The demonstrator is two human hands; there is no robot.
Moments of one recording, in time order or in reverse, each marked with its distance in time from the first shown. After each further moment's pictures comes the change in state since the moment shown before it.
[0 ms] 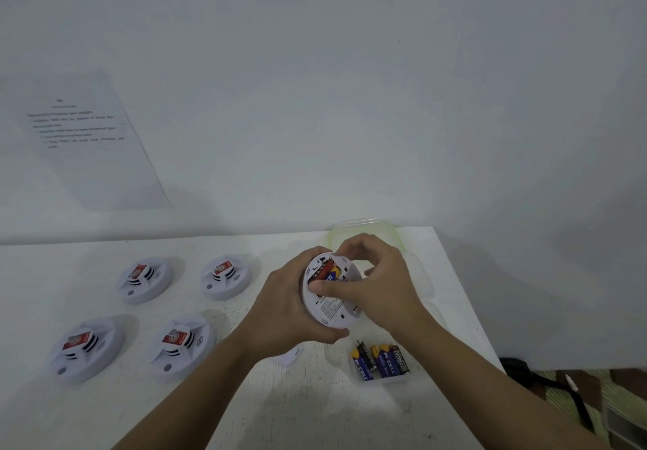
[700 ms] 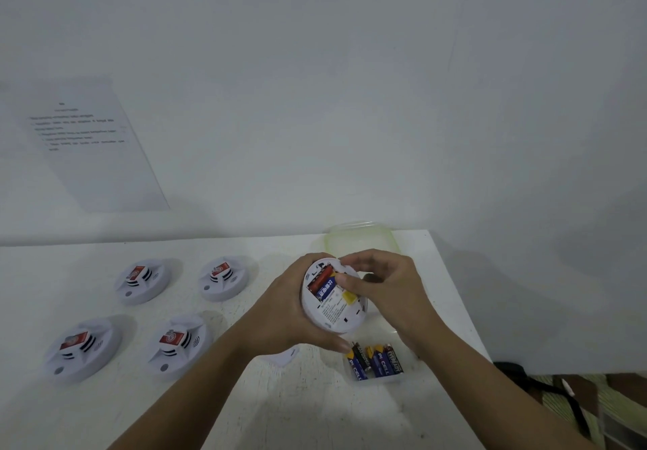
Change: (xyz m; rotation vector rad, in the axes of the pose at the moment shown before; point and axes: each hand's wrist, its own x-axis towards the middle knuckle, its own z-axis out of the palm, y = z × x) left_hand 0.001 0.006 -0.001 -0.094 -0.150 -0.056; right_hand -0.002 0.020 -0.021 0.168 -0.060 0.059
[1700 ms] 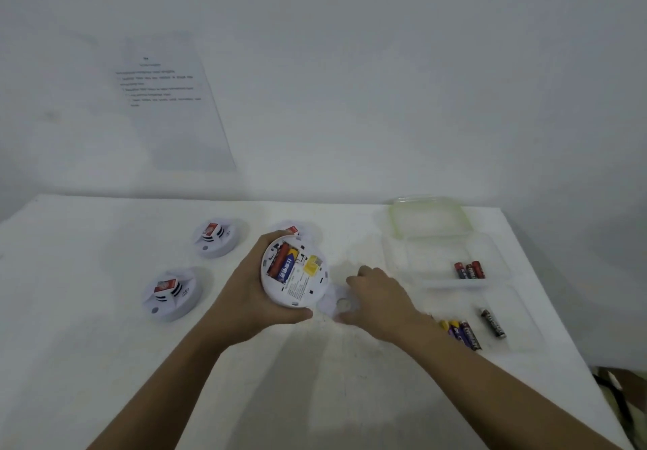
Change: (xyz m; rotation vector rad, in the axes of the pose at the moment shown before) left_hand -0.100 -0.050 -0.096 0.065 0.277 -0.110; right_hand 0.006 0.064 0.125 -1.215 -0.481 -0.087
